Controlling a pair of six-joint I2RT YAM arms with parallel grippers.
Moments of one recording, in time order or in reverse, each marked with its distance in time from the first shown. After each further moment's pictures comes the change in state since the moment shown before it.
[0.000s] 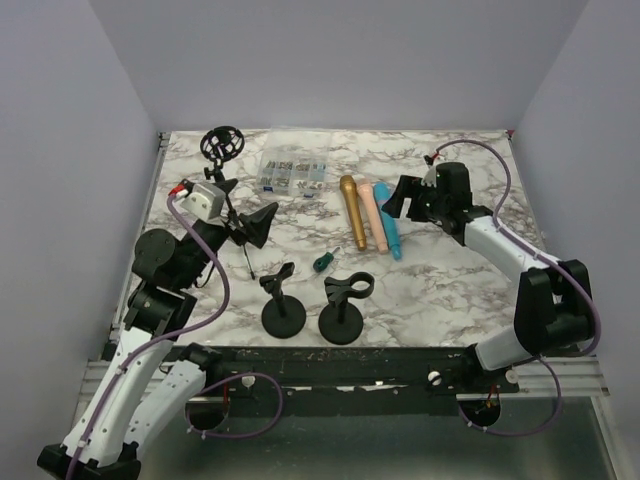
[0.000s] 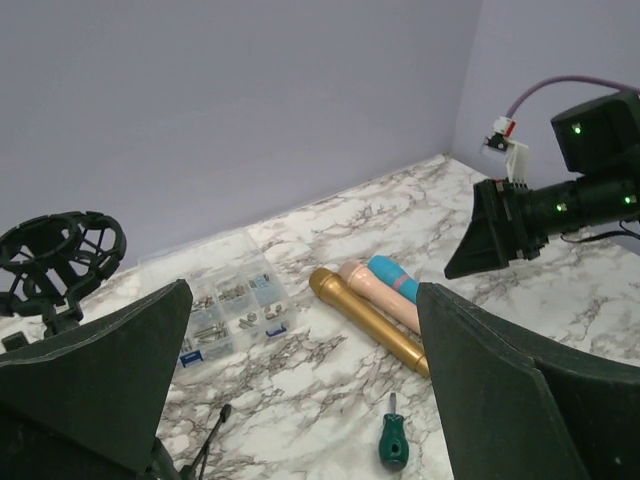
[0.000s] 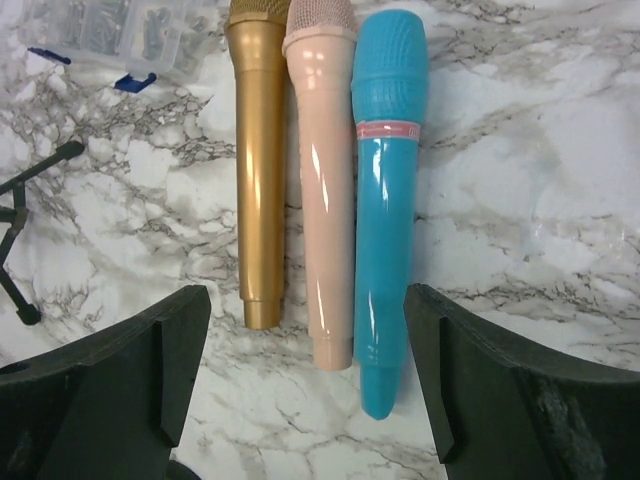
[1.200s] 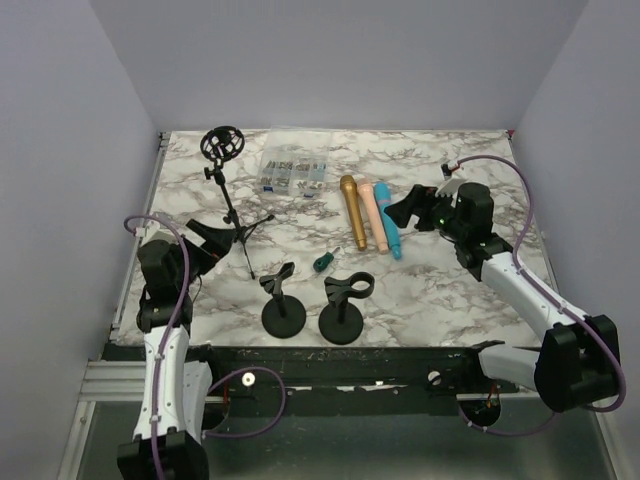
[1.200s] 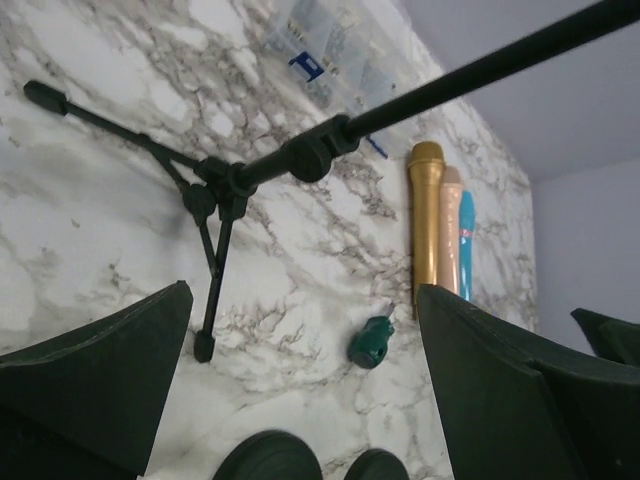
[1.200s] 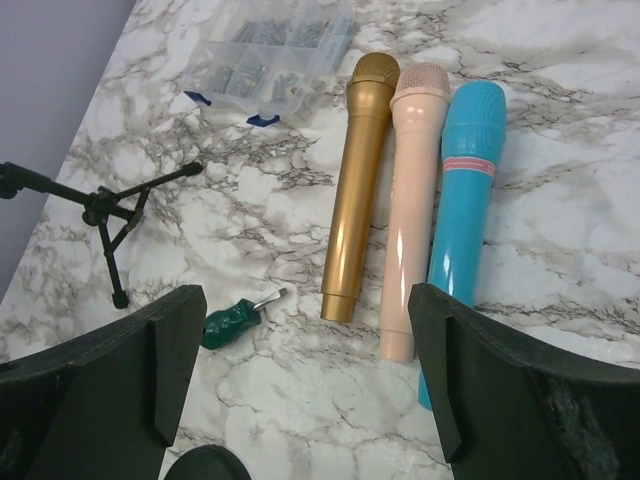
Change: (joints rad) left arm 0.536 -0.051 -0.409 -0.178 0.090 -0.694; right arm 0.000 -0.322 -0.262 0.229 -0.092 0.046
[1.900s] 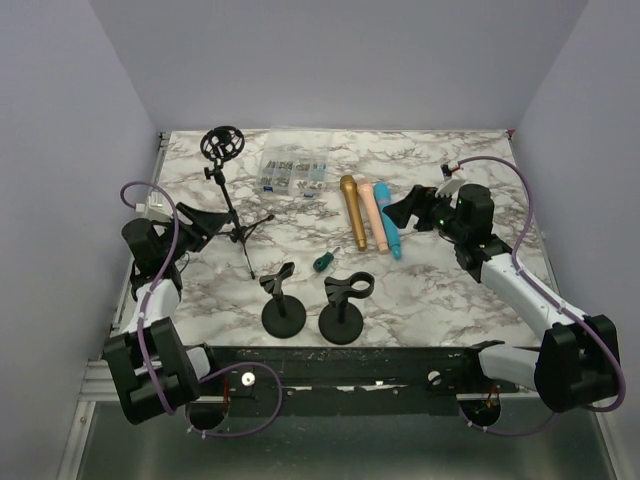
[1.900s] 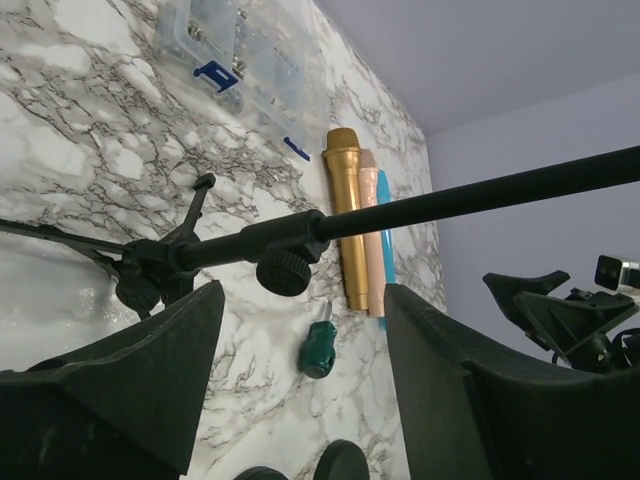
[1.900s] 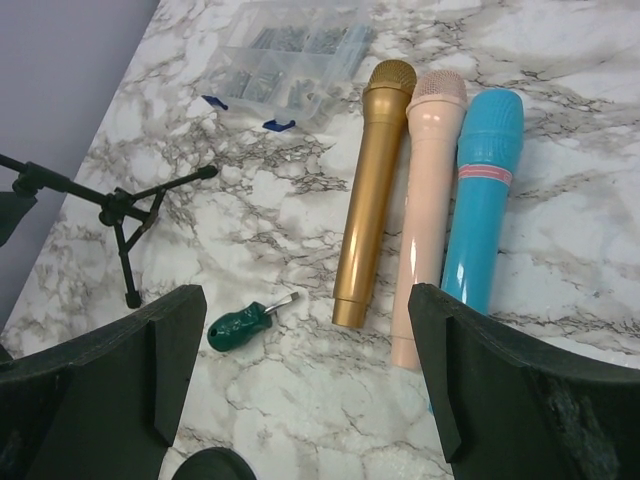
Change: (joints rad) left arm 0.224 0.536 0.027 0.595 0.509 -0.125; right arm 0.000 -0.006 -0.020 0.050 -0.025 0.015
